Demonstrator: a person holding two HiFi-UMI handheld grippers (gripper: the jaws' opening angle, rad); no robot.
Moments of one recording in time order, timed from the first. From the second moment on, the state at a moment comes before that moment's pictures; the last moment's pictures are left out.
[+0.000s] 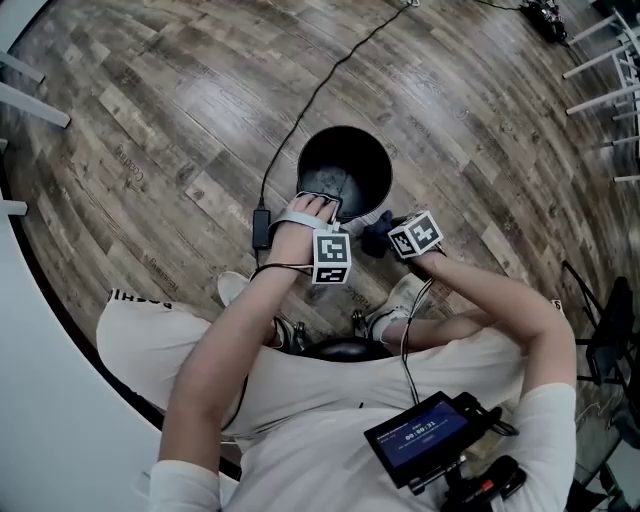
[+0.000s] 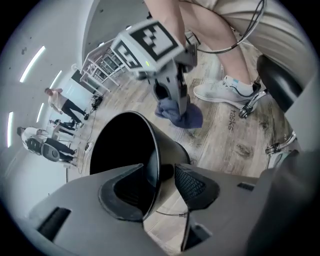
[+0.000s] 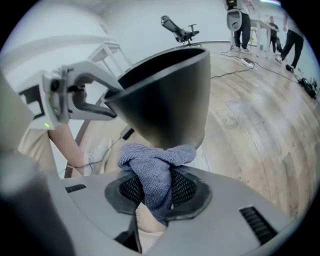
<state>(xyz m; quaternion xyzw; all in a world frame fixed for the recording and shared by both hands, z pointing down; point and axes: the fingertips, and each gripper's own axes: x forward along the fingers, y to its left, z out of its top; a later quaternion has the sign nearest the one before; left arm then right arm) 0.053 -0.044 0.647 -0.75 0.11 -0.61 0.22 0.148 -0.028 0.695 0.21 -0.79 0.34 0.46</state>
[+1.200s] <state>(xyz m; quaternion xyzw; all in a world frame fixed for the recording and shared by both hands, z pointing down) 0.052 -0.040 0.663 -0.72 0.06 -0.64 0.27 0.115 -0.059 0.791 0.20 -0.82 0.25 0.48</state>
